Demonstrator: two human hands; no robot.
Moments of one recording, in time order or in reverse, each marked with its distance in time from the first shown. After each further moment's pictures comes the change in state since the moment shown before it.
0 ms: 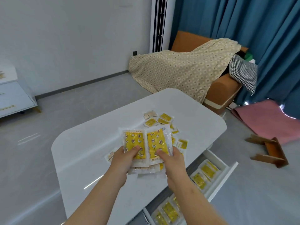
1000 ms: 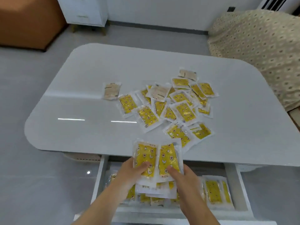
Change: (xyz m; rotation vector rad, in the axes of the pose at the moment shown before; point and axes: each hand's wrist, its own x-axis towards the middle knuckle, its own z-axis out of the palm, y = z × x) left_hand 0.095 -0.279 0.219 -0.158 0.306 -0.282; right_hand 0.230 0.148 -0.238 -0.600 -0.454 0.280
